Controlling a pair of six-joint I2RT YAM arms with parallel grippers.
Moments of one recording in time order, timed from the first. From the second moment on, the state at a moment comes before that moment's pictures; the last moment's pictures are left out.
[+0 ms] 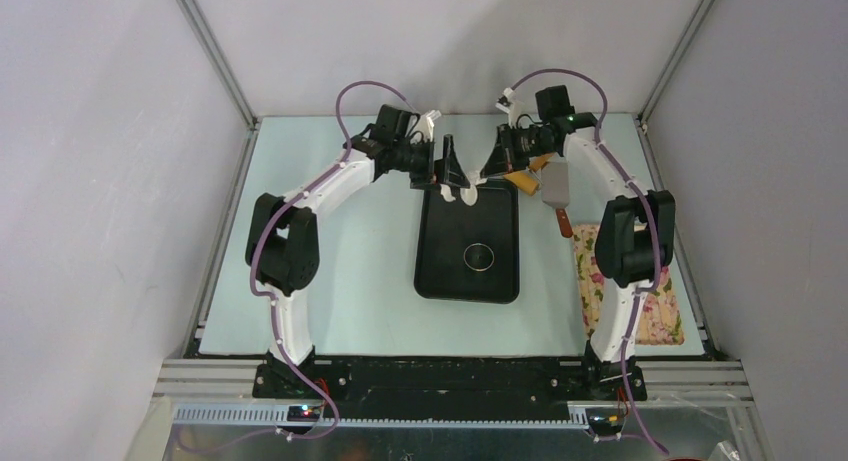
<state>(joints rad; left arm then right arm) -0.45 1.97 1.65 -0.44 0.68 -0.43 0.23 1.97 1.77 -0.74 -0.85 -0.03</state>
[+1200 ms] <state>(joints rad) -0.41 1.95 1.60 -0.39 0.74 -0.47 0.33 1.85 1.47 -0.96 -0.78 -0.29</state>
